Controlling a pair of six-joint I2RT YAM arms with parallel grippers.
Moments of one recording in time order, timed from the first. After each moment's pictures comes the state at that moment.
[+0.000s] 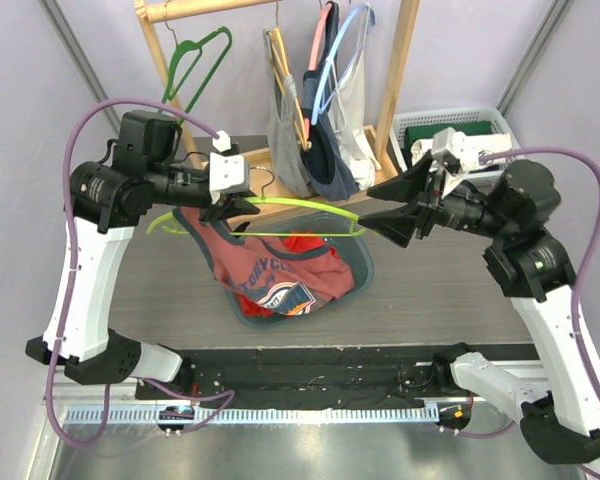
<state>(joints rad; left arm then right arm) -0.42 1.41 2.09 -1.37 0.86 0.86 0.36 0.94 1.41 -0.40 -0.86 0.08</state>
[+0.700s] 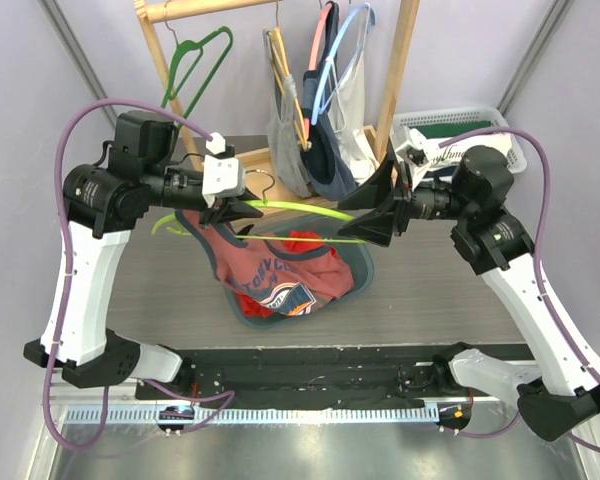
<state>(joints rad) -0.43 1.39 2.10 -1.37 0.93 0.86 0.41 1.06 1.32 -0.21 -1.08 0.20</state>
